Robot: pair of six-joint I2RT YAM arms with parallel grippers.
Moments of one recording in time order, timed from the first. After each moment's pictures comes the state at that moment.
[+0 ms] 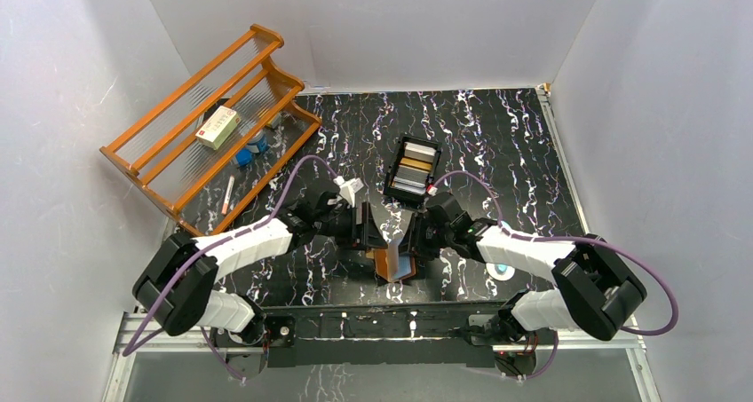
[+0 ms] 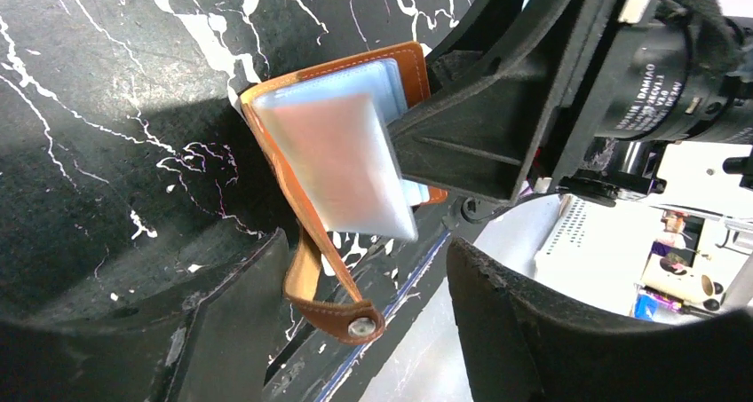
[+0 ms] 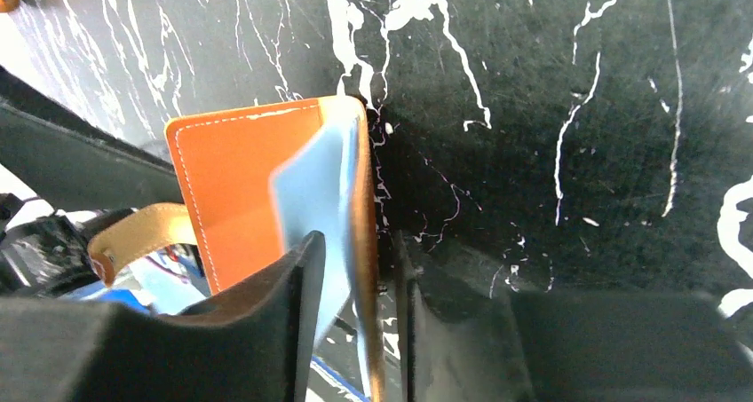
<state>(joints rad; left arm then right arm) -0.70 1.36 0.66 -0.05 0.53 -0.76 0.75 1.31 0.53 -0.08 -0.28 0.92</state>
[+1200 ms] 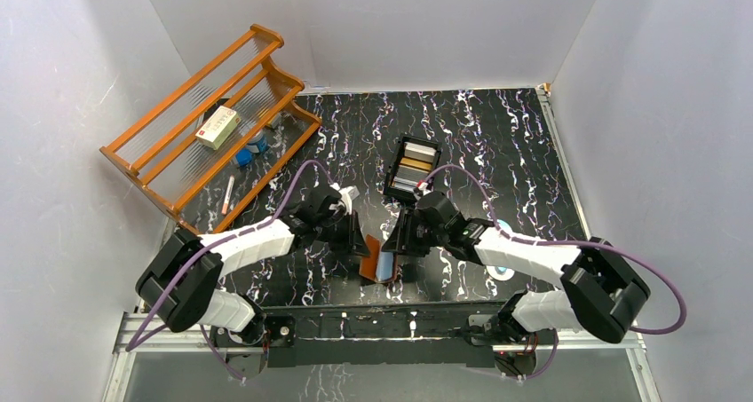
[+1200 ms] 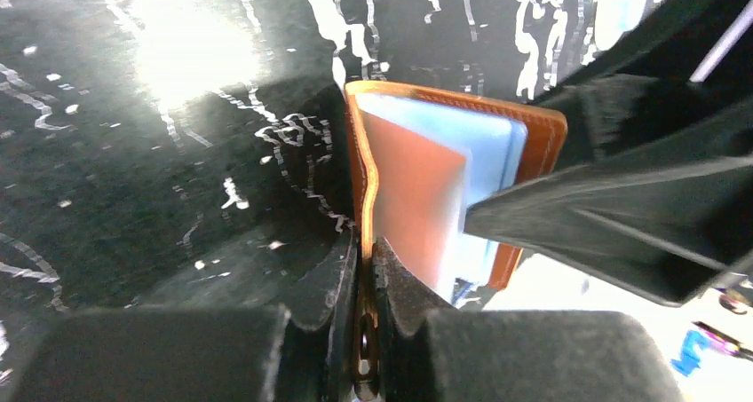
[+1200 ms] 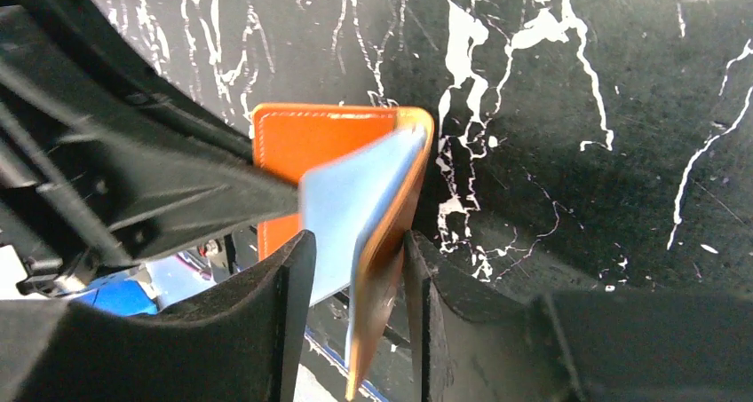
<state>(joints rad) -0.70 1.40 0.65 -0.11 0.46 -0.71 0.84 1.31 0.59 -0.06 -0.22 0.94</state>
